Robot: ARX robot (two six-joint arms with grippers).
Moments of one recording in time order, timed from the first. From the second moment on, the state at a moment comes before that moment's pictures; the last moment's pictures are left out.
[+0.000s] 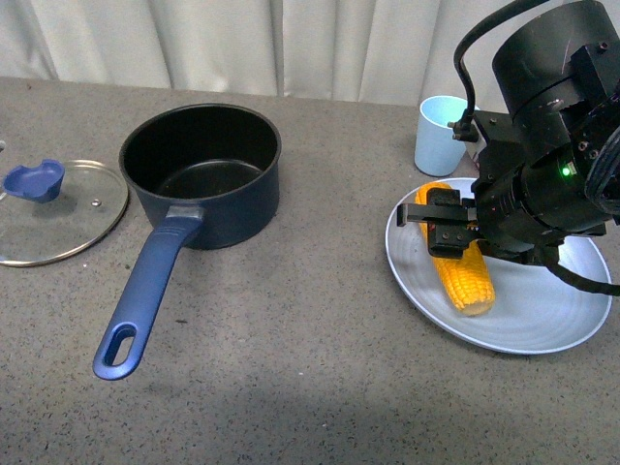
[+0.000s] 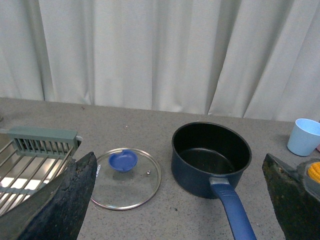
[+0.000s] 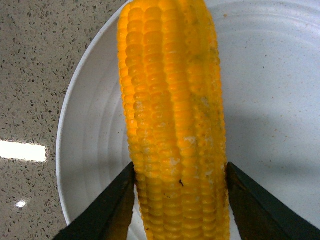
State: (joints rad) left arm 0.00 0.00 0.02 0.00 0.00 0.00; right arm 0.31 2.10 1.04 0.01 0.04 0.29
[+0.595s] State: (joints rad) left arm 0.00 0.00 0.02 0.00 0.00 0.00; right arm 0.27 1.97 0.99 0.06 -0.14 0.24
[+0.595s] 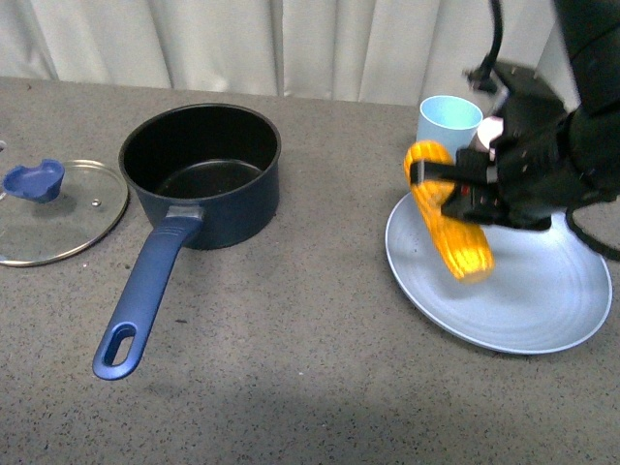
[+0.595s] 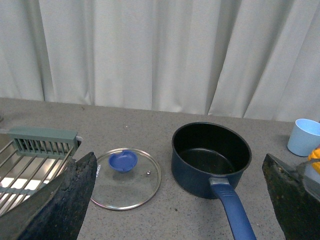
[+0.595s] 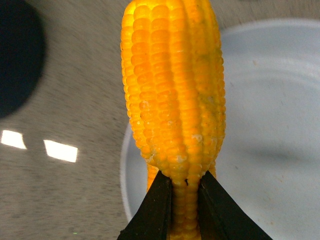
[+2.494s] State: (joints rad) left arm 0.00 0.00 0.02 0.00 0.00 0.00; right arm 0.48 1.99 1.29 0.19 0.04 0.34
